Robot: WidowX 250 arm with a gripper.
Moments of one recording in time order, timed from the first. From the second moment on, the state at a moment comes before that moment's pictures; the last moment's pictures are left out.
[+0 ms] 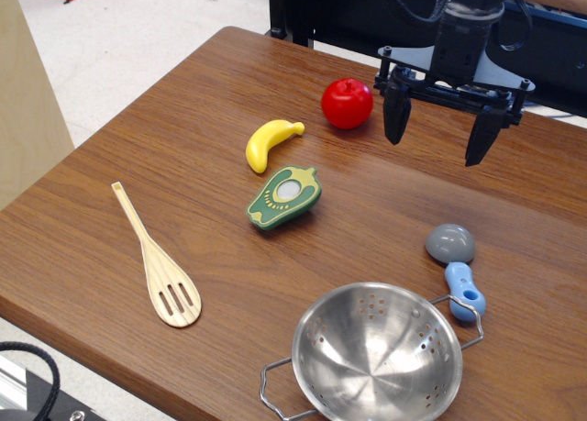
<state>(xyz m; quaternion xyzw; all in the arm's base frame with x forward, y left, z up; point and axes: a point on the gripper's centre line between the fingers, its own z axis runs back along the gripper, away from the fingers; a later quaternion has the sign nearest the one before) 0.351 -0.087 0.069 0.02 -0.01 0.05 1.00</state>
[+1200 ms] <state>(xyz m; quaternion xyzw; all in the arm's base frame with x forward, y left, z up) 0.369 0.030 0.049 0.09 -0.06 -0.01 0.99</state>
